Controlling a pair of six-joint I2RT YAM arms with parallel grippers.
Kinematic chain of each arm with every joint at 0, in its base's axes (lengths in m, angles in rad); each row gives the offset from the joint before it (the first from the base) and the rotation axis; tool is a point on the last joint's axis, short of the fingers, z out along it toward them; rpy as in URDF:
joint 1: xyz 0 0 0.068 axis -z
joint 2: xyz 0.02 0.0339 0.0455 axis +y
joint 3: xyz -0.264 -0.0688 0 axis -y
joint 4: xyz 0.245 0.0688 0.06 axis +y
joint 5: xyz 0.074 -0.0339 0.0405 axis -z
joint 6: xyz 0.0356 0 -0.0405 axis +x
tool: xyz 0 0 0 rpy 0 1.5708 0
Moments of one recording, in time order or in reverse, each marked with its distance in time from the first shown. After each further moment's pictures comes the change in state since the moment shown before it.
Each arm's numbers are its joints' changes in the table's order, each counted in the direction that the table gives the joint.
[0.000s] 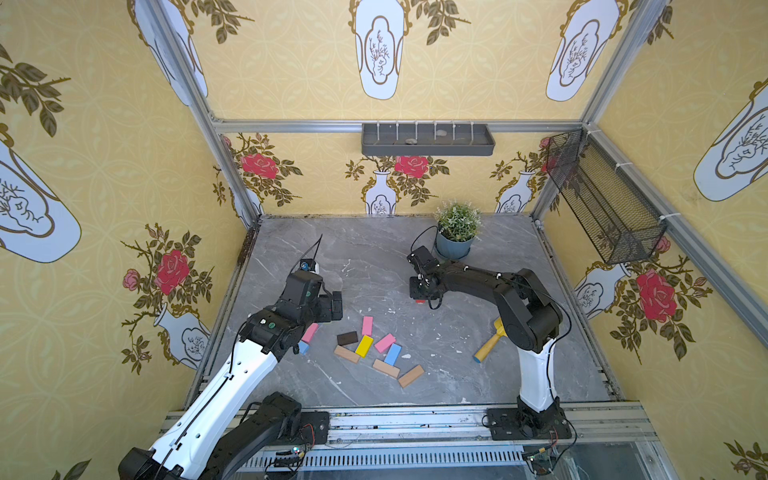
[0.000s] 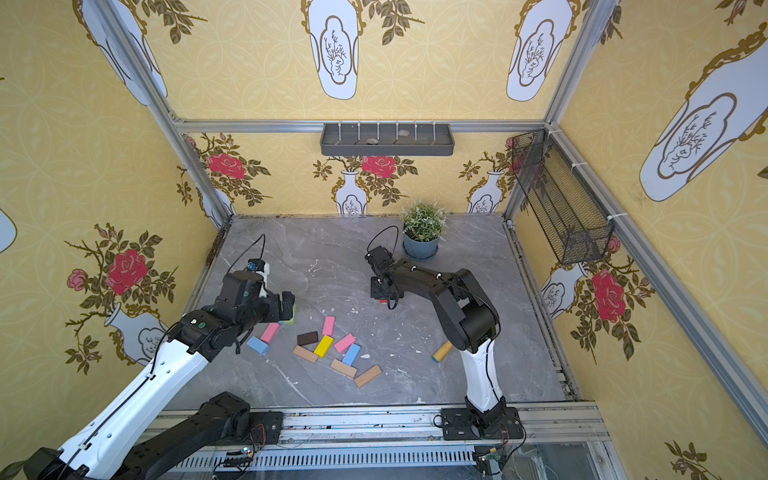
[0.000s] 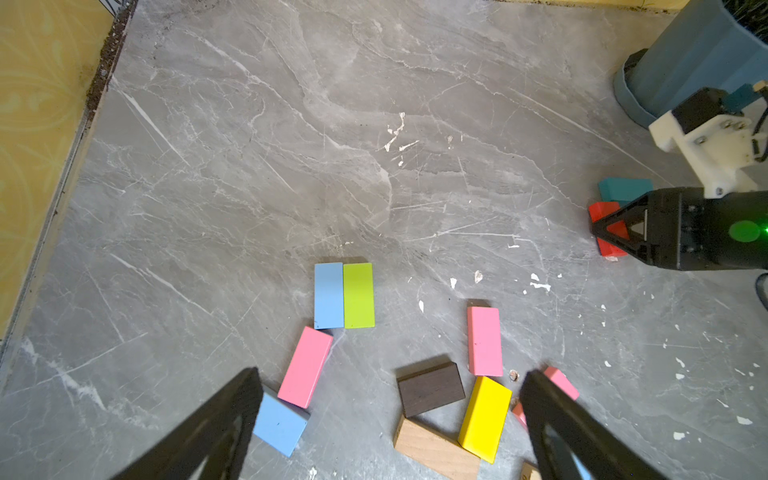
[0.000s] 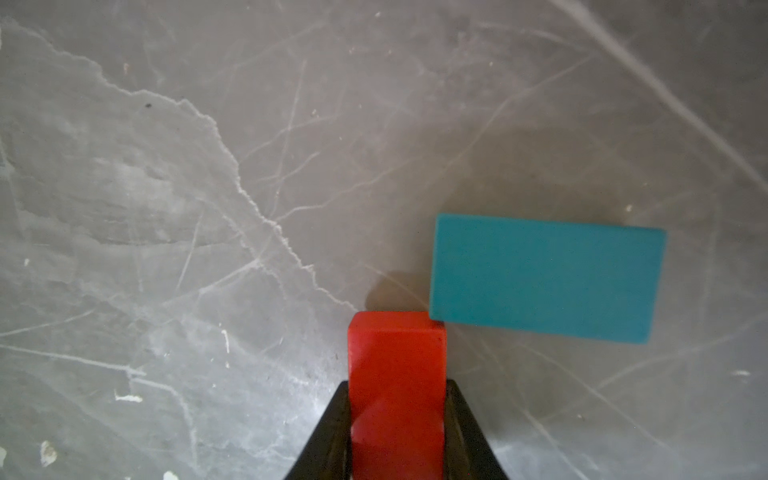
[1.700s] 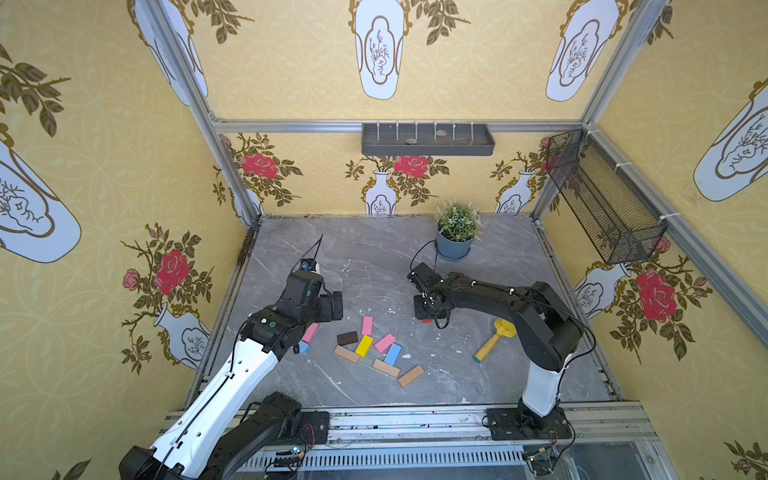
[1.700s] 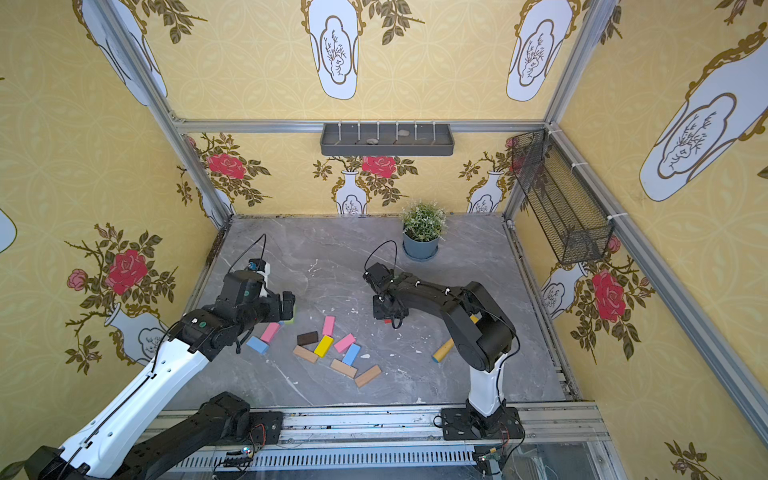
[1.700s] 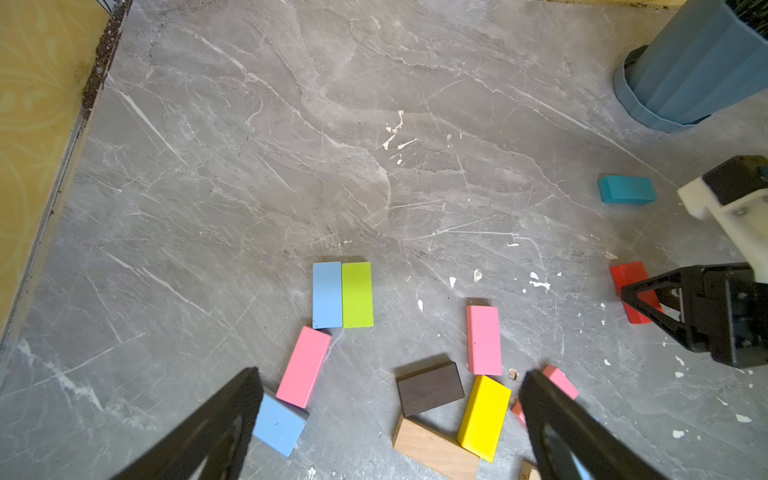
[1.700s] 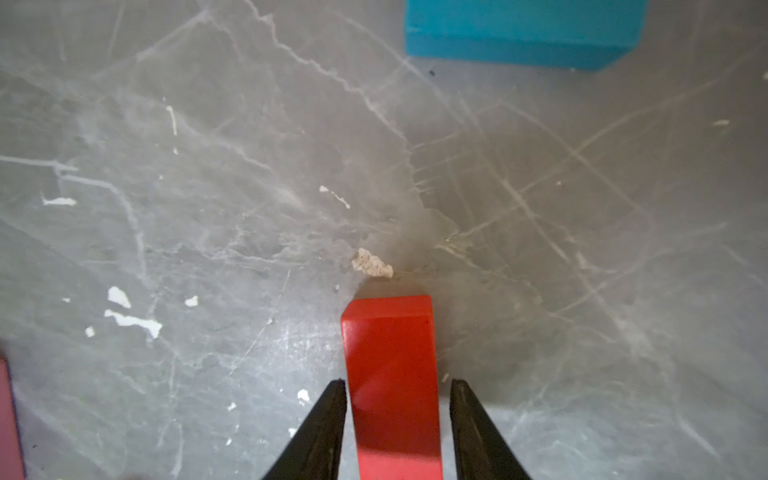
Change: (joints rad) left arm 0.000 0.007 0.001 0.000 0.005 0.001; right arm -0.098 -0.176 -0.185 0.091 0.037 0.048
